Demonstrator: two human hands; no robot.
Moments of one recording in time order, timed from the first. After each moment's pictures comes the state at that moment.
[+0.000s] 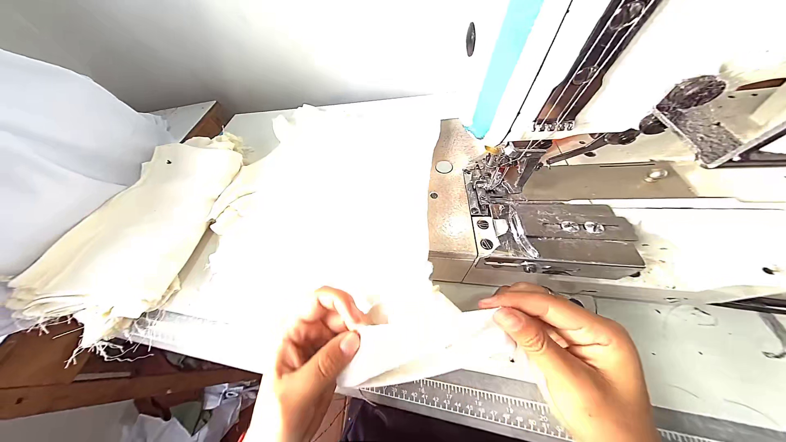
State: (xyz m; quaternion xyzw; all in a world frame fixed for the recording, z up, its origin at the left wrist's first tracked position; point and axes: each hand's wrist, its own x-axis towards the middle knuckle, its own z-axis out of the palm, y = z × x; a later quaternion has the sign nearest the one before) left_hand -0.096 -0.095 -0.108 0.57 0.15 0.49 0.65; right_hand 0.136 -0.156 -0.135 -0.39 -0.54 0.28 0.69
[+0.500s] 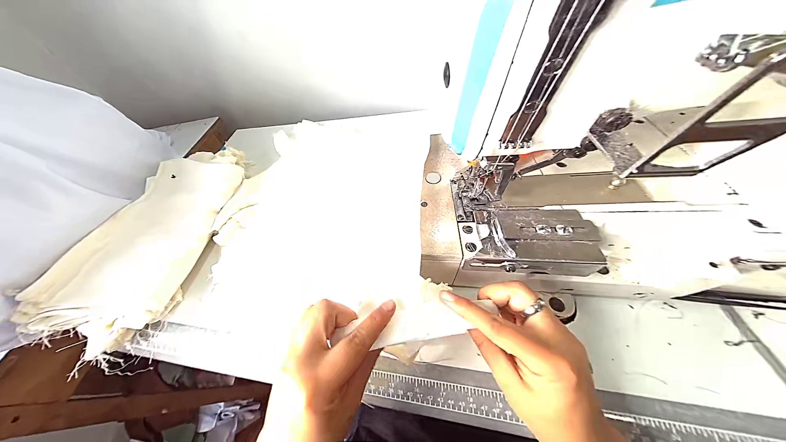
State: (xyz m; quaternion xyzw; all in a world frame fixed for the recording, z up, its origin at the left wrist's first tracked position) left_hand -0.090 -0.098 -0.109 0.84 0.30 0.45 0.06; right_hand 0.129 -0.157 -0.148 -0.52 -0.63 0.00 0.58
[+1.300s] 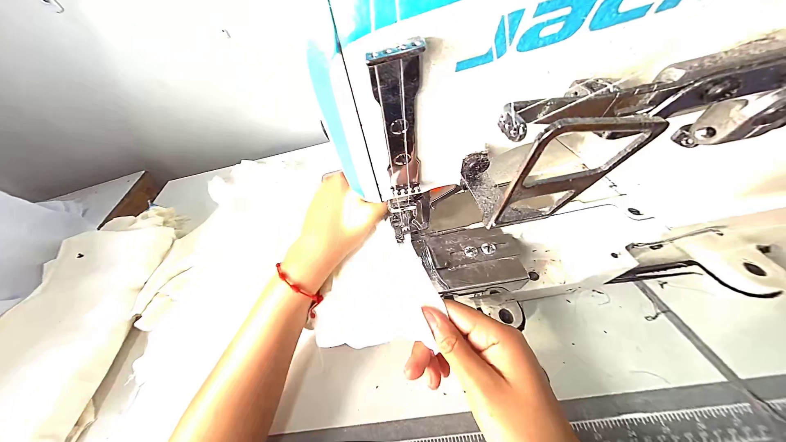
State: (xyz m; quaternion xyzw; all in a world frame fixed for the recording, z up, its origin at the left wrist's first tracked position) left_hand 0.048 0.030 -0.034 0.88 0.32 0.30 0.17; right_hand 0.120 -0.156 -0.104 -0.52 -0.42 0.33 0.67
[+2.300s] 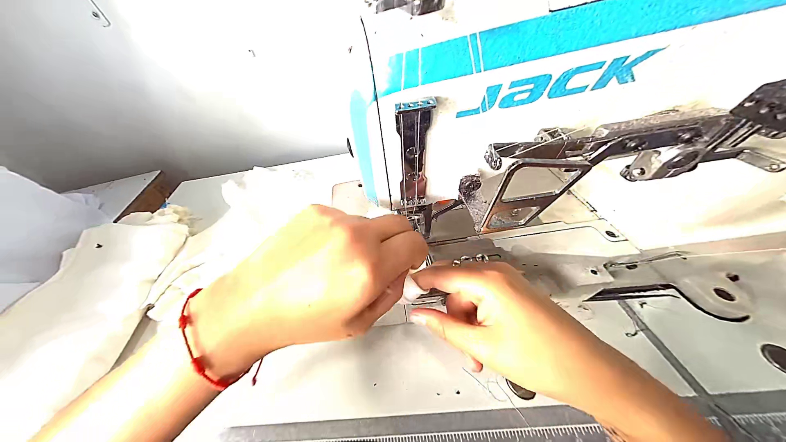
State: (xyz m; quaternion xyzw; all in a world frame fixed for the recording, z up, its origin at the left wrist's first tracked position) left_hand 0.005 -0.001 0.027 0.97 -0.08 0.22 -0.07; right_hand 0.180 -0.137 -0.059 -0.54 -0.66 0.26 0.45
